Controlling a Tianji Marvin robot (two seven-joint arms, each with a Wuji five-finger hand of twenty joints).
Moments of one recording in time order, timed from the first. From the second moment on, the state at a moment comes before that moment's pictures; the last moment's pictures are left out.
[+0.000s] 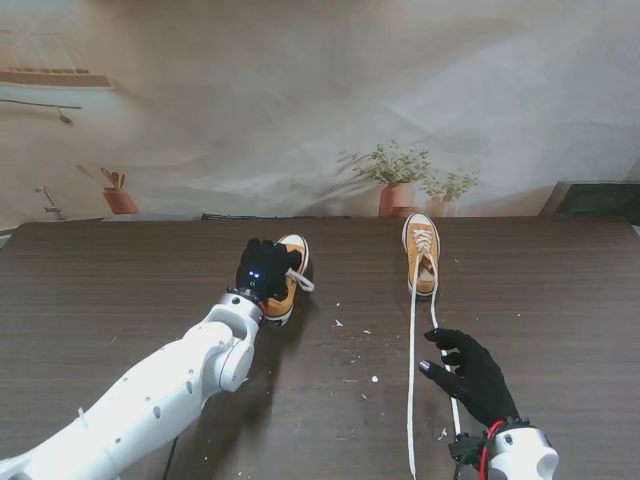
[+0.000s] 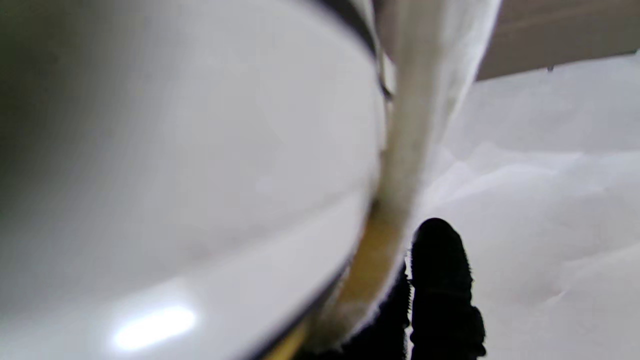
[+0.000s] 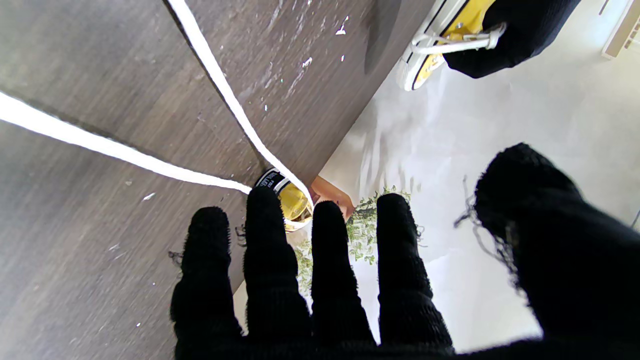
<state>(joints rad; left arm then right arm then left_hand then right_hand) 1.12 -1.16 -0.67 -1.19 0.96 0.25 0.47 -2.21 -1.19 1.44 -1.98 -0.32 -0.02 -0.27 1.17 -0.47 0.53 -0.10 0.74 -0.07 0.86 0.57 0.80 0.17 0.40 0.92 0.67 0.22 0.93 0.72 0.40 0.26 1.38 0.68 0.35 -0.60 1.07 -0.17 0.43 0.02 0.67 0.29 0.41 0.16 0.76 0.39 0.59 0.26 0.40 0.32 0.17 0.37 0.86 0.52</state>
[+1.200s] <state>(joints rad) 0.94 -1.18 -0.51 -1.03 0.87 0.28 0.20 -2.19 -1.18 1.44 -1.97 -0.28 -0.01 -0.25 0.79 -0.44 0.50 -0.03 0.56 -0.04 0.50 0.37 0.45 0.19 0.51 0.58 0.38 0.20 0.70 0.61 0.16 0.26 1.14 0.60 0.35 -0.60 1.06 -0.17 0.43 0.01 0.67 0.29 0.41 0.16 0.76 0.39 0.59 0.26 0.40 0.32 0.17 0.37 0.86 0.52</state>
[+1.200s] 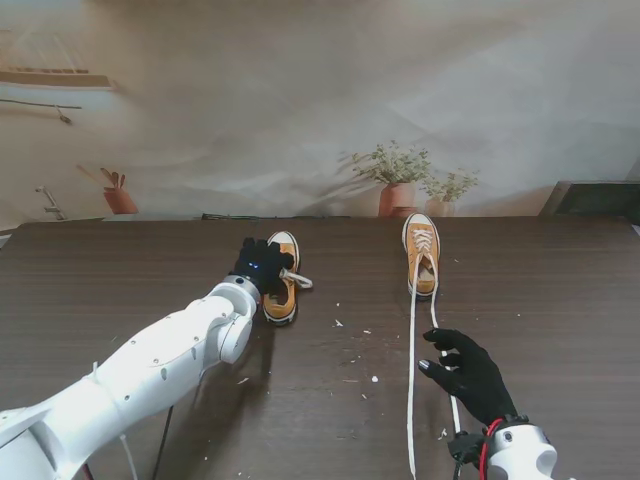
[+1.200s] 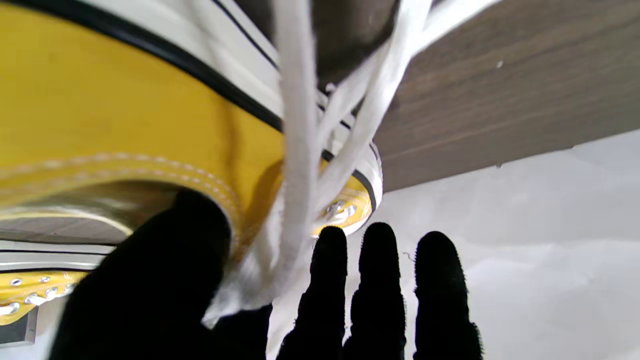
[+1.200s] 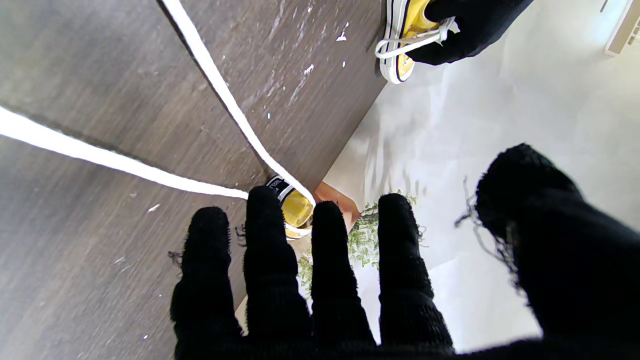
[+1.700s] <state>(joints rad) 1.23 -1.09 -0.84 -1.44 0.99 0.36 -0.09 -2.21 -1.18 1.44 -1.98 -0.27 -0.04 -0.25 0.71 -0.24 0.04 -0.01 0.36 0.13 0.09 0.26 0.14 0.20 0.08 0.38 0.09 0.24 0.13 0.38 -0.07 0.27 0.35 0.39 0.35 -0.60 1.06 -0.17 0.43 0.00 0.67 0.29 0.41 0.16 0.76 0.39 0.59 0.27 0.40 0.32 0.17 0.37 0.86 0.52</state>
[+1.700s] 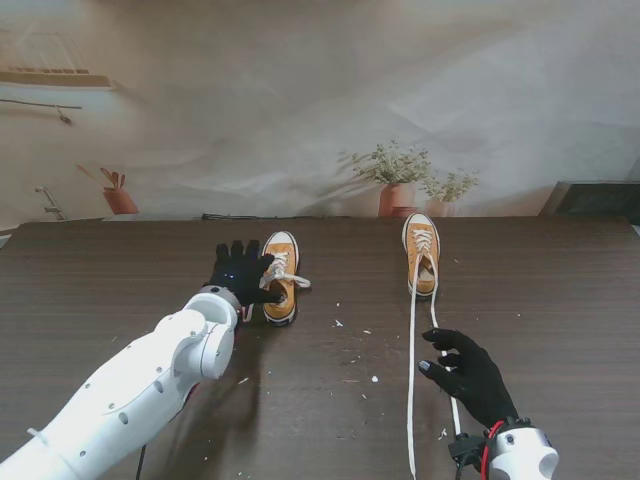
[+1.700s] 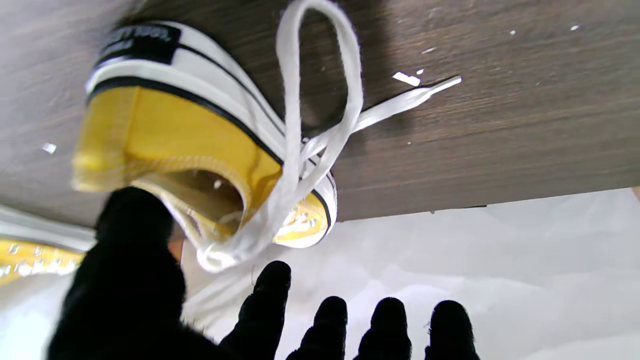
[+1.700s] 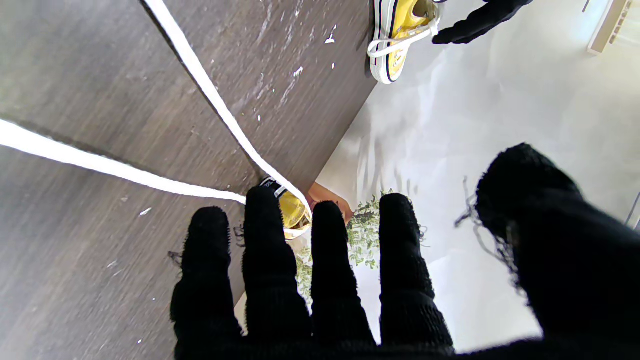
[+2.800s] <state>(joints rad) 2.28 -1.12 -1.50 -1.99 0.75 -0.34 0.27 -2.13 -1.16 1.34 -1.93 -0.65 -0.09 -0.28 0.76 -0.13 0.02 0.01 0.56 0.14 0.16 0.27 0.40 0.20 0.11 0.35 0.26 0.22 0.07 0.32 0.06 0.30 0.16 0.47 0.33 -0.60 1.01 -0.17 0.43 0.00 0.66 0.29 0.41 0.14 0.69 0.36 0.57 0.22 0.26 0.22 0.13 0.25 0.77 0.37</state>
